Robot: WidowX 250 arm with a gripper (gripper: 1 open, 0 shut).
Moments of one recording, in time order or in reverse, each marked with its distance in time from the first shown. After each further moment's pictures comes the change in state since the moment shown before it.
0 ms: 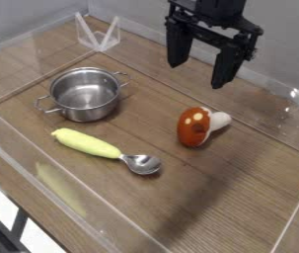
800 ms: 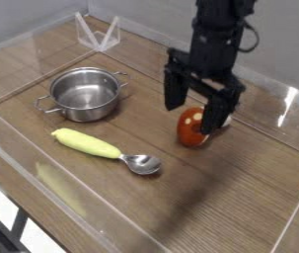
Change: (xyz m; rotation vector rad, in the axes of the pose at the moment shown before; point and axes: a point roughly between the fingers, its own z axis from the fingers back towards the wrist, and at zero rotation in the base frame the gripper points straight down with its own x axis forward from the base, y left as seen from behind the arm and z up) arm -0.001 -0.004 -0.067 -0.030 0.034 -0.151
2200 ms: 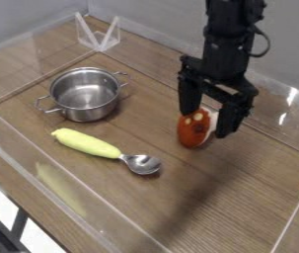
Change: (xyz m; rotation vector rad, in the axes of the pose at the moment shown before) arm 0.015 -0.010 0.006 -0.039 -0.046 0.004
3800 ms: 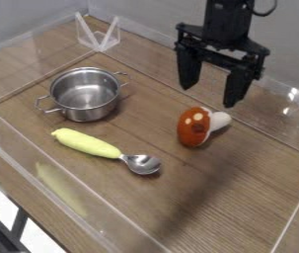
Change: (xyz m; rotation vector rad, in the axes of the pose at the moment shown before) arm -0.005 0.001 0.035 -0.007 -0.008 0.168
